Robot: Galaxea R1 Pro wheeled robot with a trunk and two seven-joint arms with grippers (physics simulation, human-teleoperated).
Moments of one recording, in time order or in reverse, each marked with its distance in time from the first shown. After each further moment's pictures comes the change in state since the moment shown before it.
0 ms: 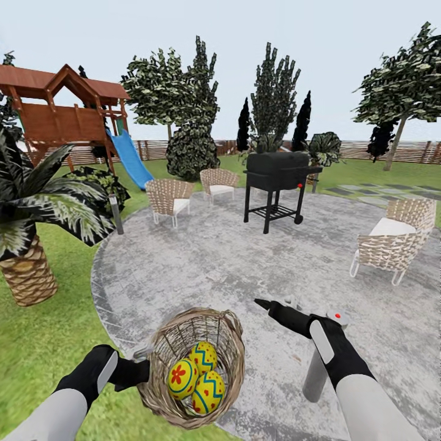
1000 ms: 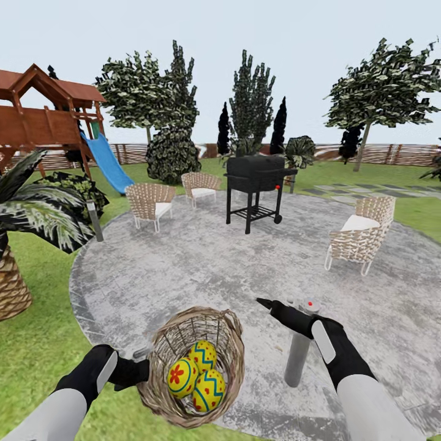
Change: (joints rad) left arm -0.001 0.002 0.000 0.000 -0.002 -0.005 -0.004; right arm 0.000 0.000 -0.029 0.003 -0.001 0.000 0.000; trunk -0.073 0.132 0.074
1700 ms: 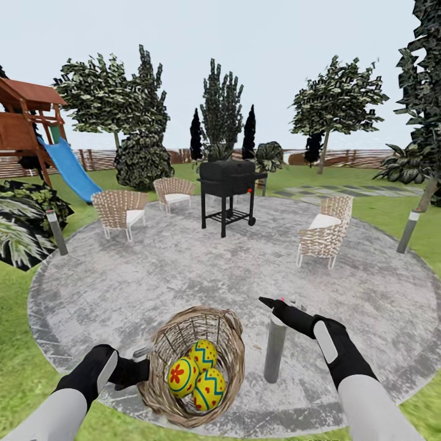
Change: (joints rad) left arm 0.000 -0.001 -0.003 0.000 0.000 -0.007 -0.002; right arm 0.000 0.000 -0.031 0.000 0.000 -0.003 0.000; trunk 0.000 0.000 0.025
